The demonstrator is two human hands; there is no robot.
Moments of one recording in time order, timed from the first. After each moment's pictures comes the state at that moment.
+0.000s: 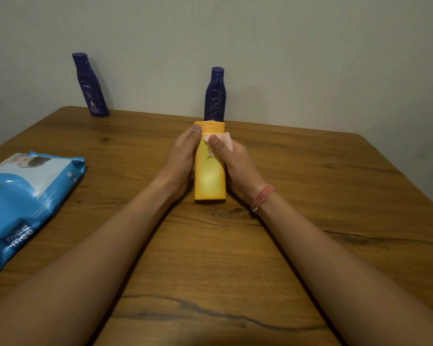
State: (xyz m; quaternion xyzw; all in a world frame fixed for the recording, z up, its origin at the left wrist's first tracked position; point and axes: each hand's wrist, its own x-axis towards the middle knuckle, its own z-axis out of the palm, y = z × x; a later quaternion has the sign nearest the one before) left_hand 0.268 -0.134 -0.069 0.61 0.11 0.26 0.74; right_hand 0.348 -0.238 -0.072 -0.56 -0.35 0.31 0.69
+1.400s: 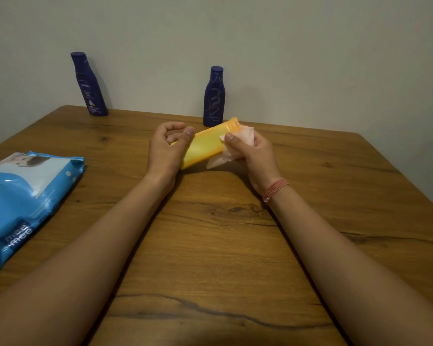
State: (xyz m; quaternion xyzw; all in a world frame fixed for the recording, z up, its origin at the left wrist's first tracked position) left_hand 0.263 -0.112 -0.072 0.66 0.25 0.39 0.59; right_hand 0.380 -0.251 -0.071 -0.59 -0.27 0.22 0.73
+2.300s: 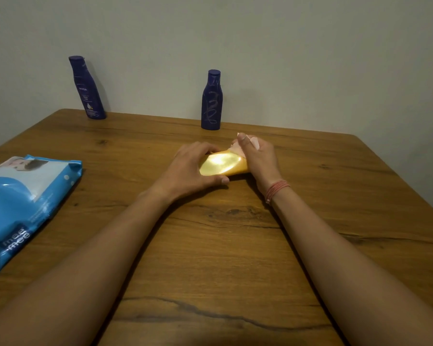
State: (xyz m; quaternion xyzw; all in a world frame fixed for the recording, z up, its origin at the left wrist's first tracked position) left_hand 0.265 -0.125 -0.078 0.95 0.10 0.18 0.25; right_hand 0.390 -0.256 -0.071 -0.74 -0.25 0.11 0.62
